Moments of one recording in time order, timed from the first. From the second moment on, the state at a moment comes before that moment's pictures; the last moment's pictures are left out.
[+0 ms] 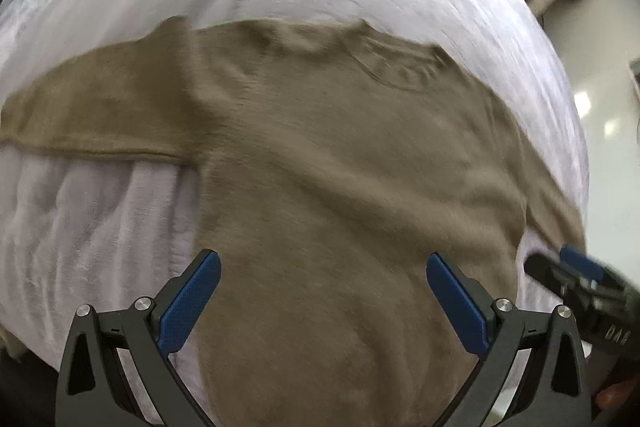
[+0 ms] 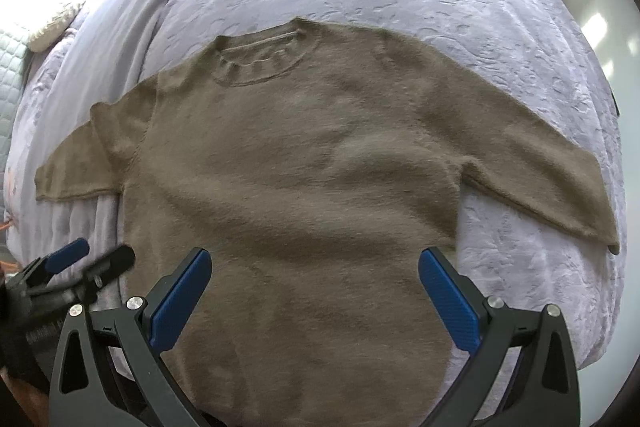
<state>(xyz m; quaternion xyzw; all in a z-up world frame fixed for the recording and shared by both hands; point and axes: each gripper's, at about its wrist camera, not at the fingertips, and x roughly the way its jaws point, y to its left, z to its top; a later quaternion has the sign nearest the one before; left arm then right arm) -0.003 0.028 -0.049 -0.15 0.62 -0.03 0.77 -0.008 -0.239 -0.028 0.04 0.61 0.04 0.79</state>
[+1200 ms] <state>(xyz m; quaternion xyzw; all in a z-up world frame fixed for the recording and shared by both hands) 0.007 0.388 -0.119 -0.42 0.41 0.16 0.79 -0.032 -0.080 -0.081 -0.02 0.65 0.15 0.75</state>
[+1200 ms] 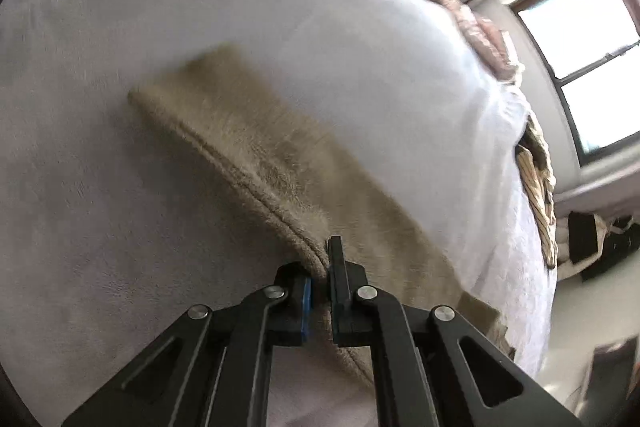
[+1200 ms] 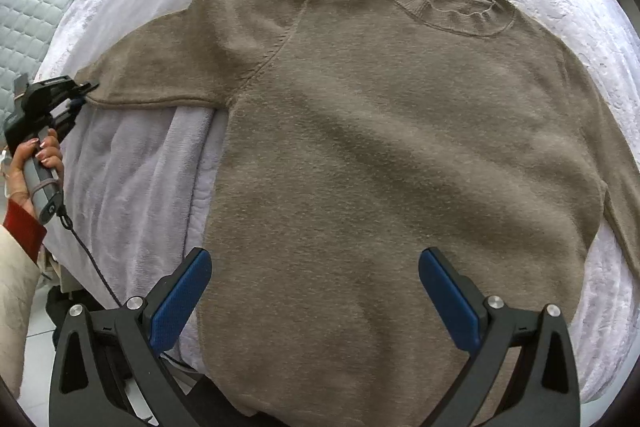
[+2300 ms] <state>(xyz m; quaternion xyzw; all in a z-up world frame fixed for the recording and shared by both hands) 0.069 -0.043 -0.088 -0.02 0.54 -0.12 0.83 -0.057 -0.259 -0.096 0.11 0.64 0.02 0.76</state>
